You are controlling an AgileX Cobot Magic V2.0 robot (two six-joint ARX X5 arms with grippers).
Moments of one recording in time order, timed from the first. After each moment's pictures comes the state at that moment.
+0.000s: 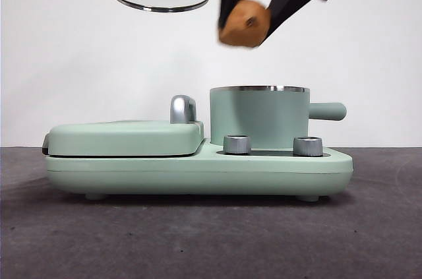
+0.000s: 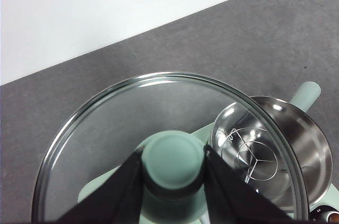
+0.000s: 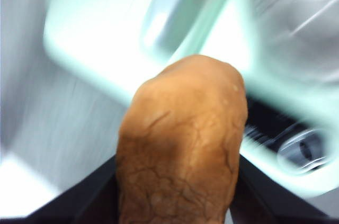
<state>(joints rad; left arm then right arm) -0.45 1.75 2.04 -0.85 0.05 0.04 0.59 1.68 1.73 -1.11 -0.23 0.29</state>
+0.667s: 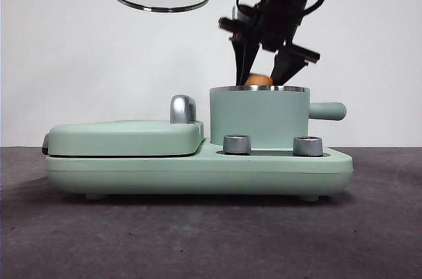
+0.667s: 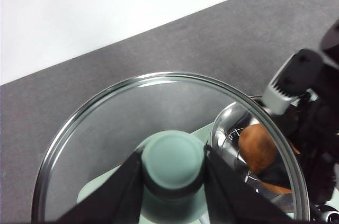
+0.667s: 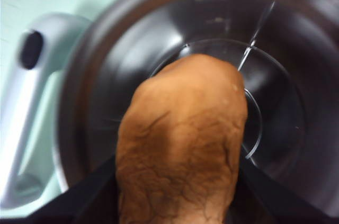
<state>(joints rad) -0.45 1.75 2.04 -0.85 0.05 0.04 0.42 2.11 2.08 -1.14 -0.23 0.18</state>
